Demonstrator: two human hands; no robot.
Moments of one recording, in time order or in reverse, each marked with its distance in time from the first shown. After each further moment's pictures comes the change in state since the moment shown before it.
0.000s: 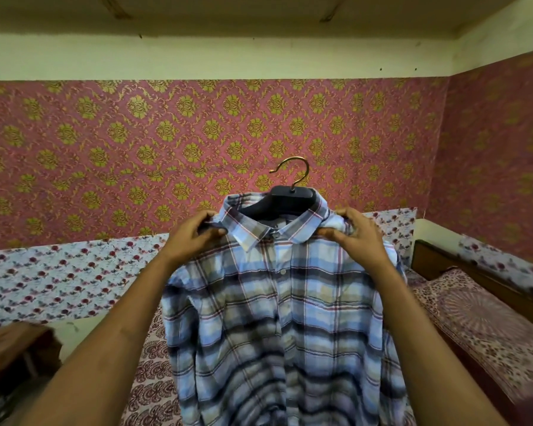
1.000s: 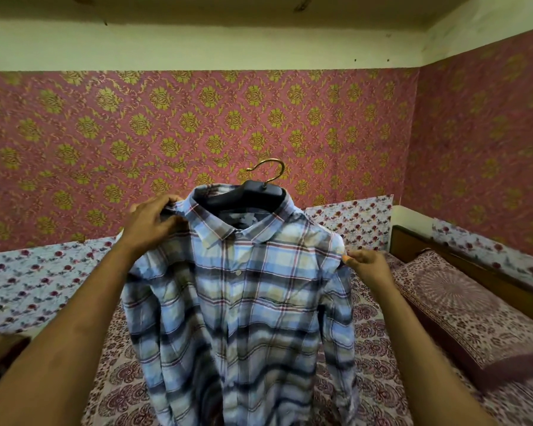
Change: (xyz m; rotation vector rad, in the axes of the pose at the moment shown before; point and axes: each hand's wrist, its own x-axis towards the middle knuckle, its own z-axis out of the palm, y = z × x) left_hand -0.003 0.005 -0.035 0.274 0.073 0.046; right_hand -0.055 0.076 -0.003 0.209 0.149 0.594
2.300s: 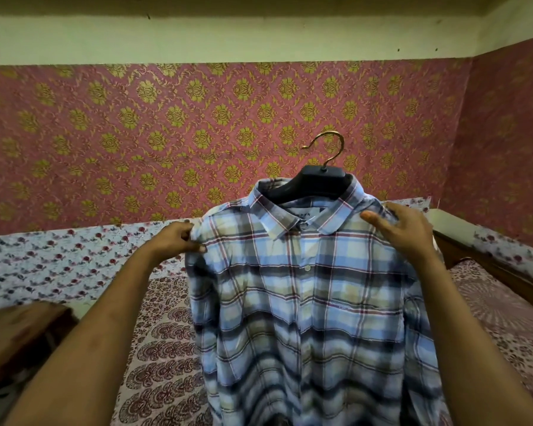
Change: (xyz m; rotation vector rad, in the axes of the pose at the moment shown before) left_hand -0.016 -0.047 0.019 -0.198 -0.313 -0.363; right_hand 0.013 -0.077 -0.015 -0.521 0.059 -0.599
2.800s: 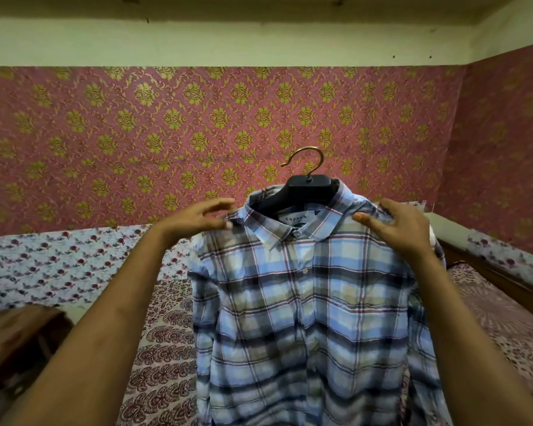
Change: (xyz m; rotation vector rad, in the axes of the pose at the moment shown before) left_hand -0.006 0.072 0.002 -0.077 -0.185 0.134; right_hand -0.003 -0.021 -0.013 -0.096 0.086 -0.150
